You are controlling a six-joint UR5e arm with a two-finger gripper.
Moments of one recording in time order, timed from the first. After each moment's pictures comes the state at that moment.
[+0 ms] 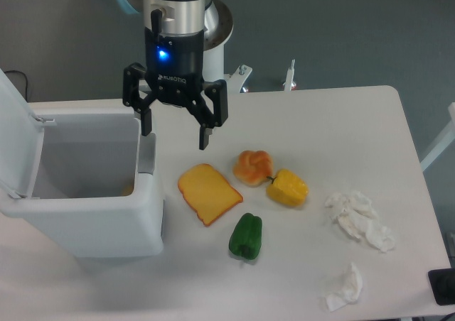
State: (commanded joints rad) arm 2.34 -1.62 -1.50 -1.11 1.36 0.64
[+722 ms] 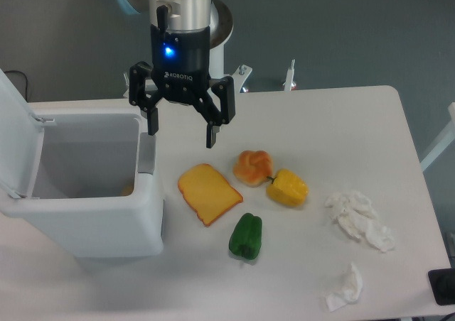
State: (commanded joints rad) arm 2.34 -1.61 -1.49 -1.08 1.35 0.63
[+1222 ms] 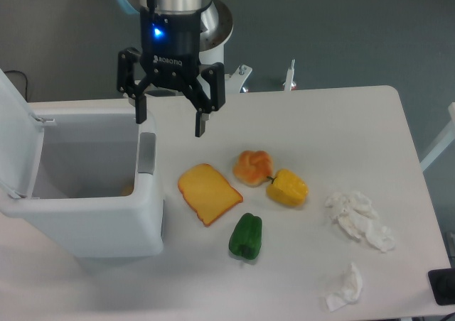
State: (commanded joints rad) arm 2.33 -1.58 -1.48 -1.08 1.24 0.40
